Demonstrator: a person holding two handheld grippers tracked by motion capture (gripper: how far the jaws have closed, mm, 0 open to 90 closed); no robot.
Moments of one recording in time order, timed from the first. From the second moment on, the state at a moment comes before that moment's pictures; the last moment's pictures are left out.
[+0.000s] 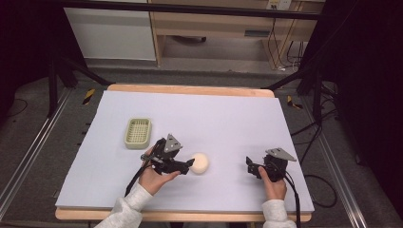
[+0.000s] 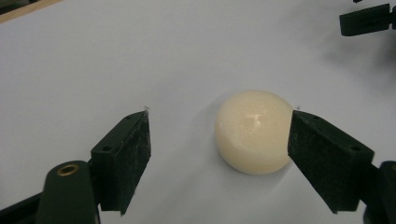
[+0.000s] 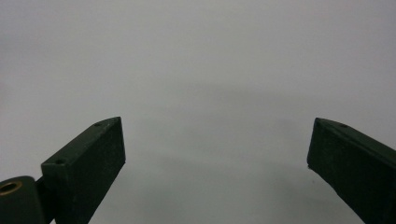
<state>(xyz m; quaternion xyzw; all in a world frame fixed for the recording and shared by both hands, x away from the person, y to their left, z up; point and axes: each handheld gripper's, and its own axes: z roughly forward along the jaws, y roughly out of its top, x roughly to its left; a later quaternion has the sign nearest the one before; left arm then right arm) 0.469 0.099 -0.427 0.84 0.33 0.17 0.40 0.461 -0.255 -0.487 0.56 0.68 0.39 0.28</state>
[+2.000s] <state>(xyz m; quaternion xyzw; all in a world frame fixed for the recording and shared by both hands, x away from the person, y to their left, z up) 0.485 0.046 -0.468 0.87 0.32 0.14 0.34 0.462 -0.256 -0.487 0.56 0.68 0.39 0.28</state>
